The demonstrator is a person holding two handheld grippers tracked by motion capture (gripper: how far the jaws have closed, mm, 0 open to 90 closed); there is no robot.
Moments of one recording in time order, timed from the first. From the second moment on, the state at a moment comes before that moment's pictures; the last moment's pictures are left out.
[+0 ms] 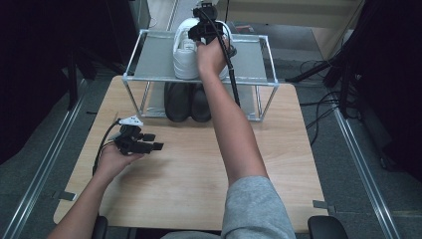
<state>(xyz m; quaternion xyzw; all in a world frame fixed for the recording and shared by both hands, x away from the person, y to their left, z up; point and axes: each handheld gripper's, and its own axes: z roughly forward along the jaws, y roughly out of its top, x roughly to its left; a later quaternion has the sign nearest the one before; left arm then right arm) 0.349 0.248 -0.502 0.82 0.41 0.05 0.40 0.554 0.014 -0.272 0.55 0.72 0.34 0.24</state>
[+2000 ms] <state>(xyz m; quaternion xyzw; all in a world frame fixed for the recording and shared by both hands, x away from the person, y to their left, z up) 0.351 0.241 -0.505 0.84 0.40 0.04 0.38 0.419 -0.064 -0.320 0.35 0.82 0.44 0.15</state>
